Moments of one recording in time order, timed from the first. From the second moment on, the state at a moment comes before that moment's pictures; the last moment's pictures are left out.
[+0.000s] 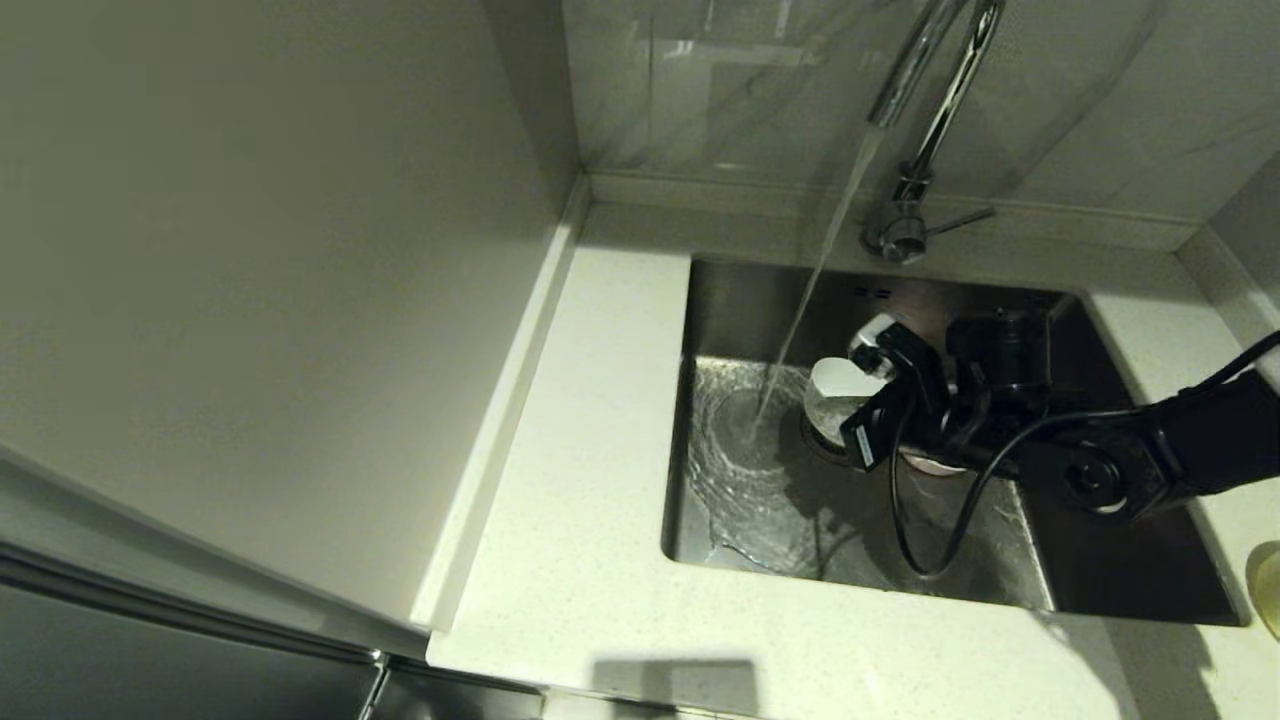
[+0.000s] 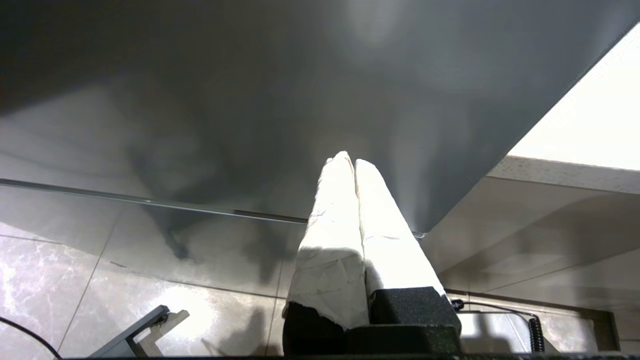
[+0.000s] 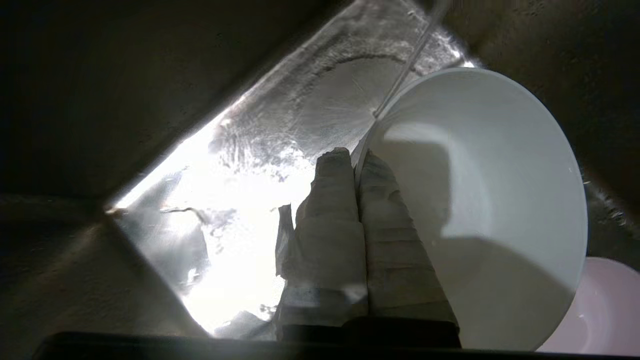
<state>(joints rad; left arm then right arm) 0.00 0.00 0.00 0.00 0.02 -0.02 0.26 1.99 -1.04 -0.58 0.23 -0.37</state>
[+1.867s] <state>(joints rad) 0.00 0.00 0.00 0.00 0.02 -0.02 0.23 2.12 -1.17 -0.58 0.07 -0.42</state>
